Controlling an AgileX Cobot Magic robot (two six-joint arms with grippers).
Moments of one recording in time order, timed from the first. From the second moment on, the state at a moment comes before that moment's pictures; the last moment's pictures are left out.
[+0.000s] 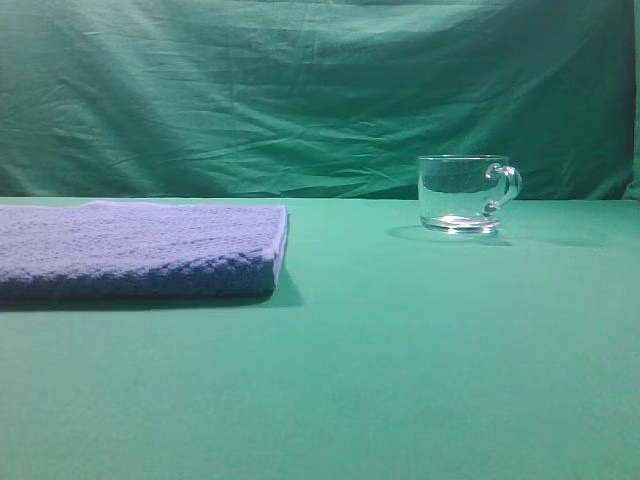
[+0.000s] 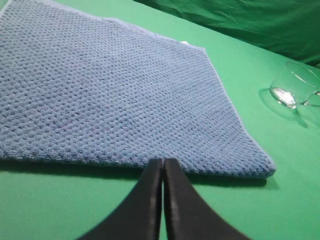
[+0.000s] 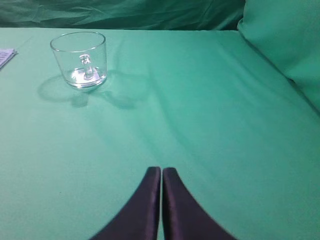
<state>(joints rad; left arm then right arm) -0.11 -0.02 -0.05 -0.35 0.47 -0.04 0.01 -0.01 0.03 0.07 0.39 -0.09</state>
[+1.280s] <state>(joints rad) -0.11 -0.02 -0.05 -0.35 0.47 -0.04 0.01 -0.01 0.03 0.08 0.32 -0.10</state>
